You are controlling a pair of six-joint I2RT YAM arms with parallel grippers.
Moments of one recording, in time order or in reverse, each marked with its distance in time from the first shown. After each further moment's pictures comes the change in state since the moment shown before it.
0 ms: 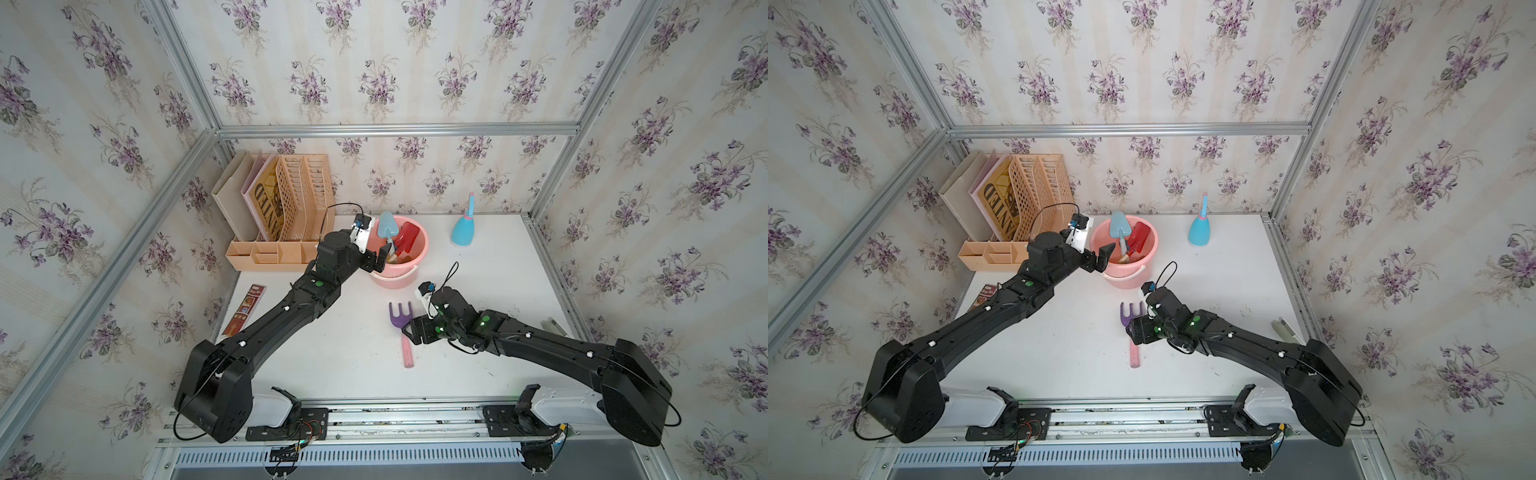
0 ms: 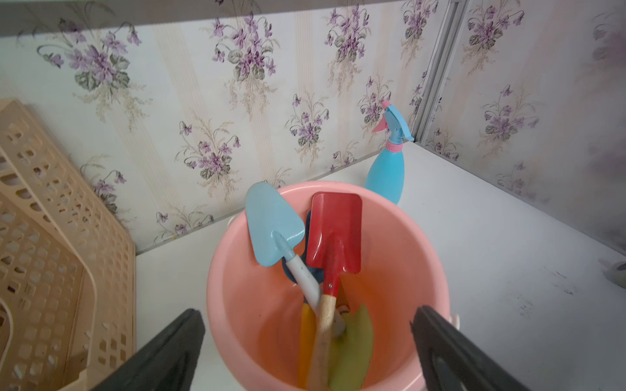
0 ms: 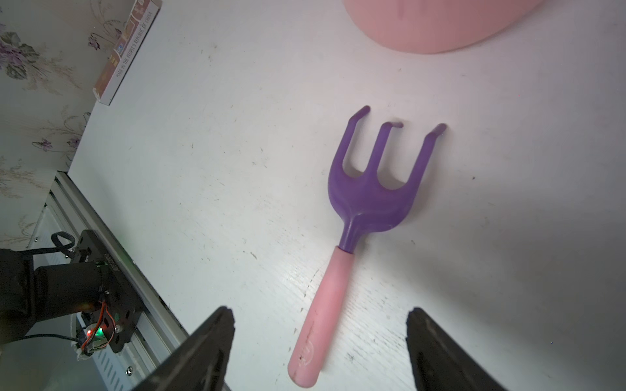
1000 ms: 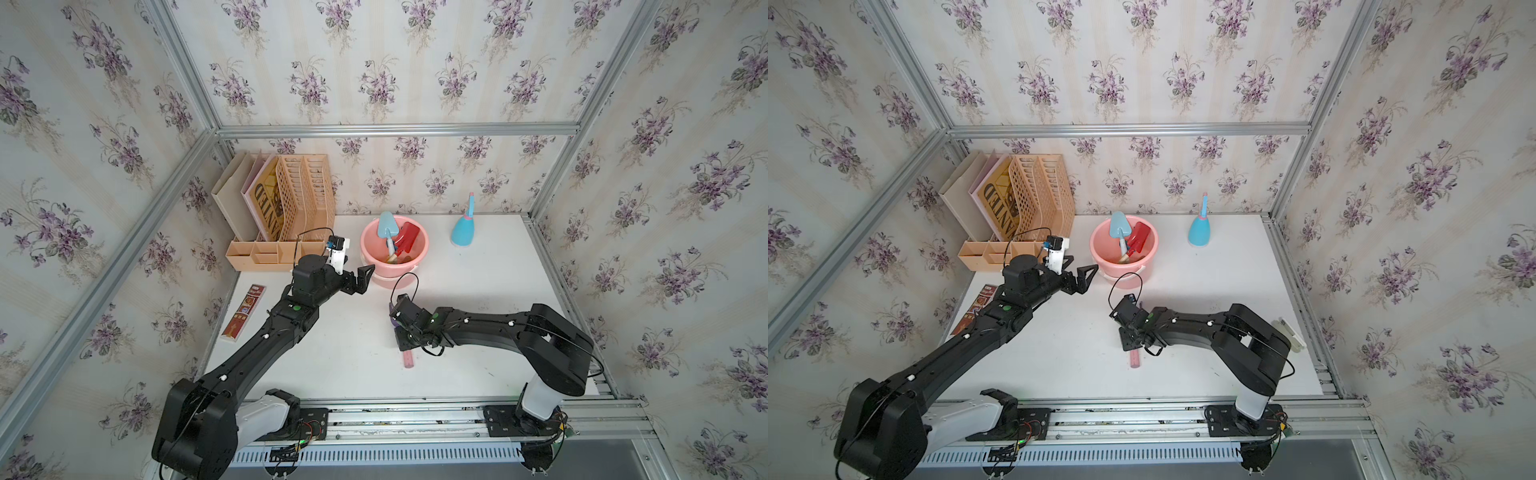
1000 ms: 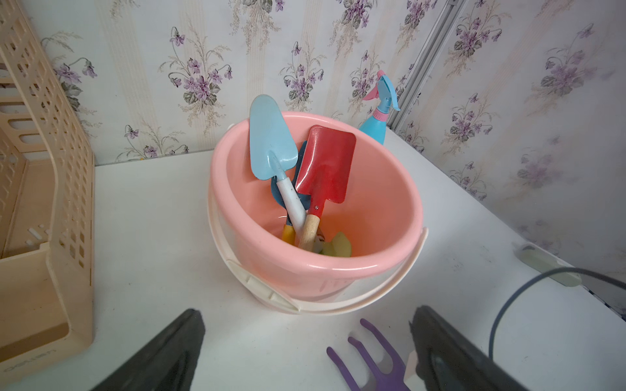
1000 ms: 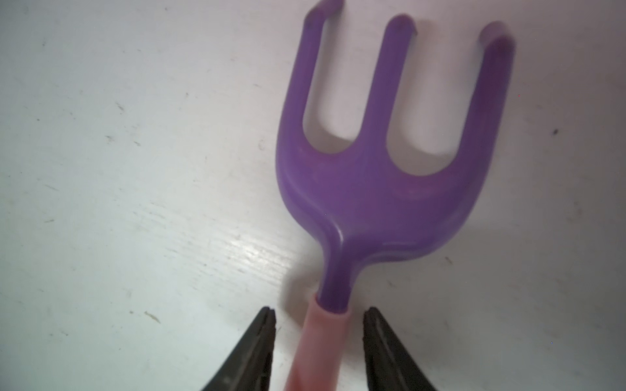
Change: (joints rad) left arm 0.126 -0.181 -0.246 0.017 0.208 -0.182; right arm 0.130 0.403 0.214 -0.126 0.208 0.125
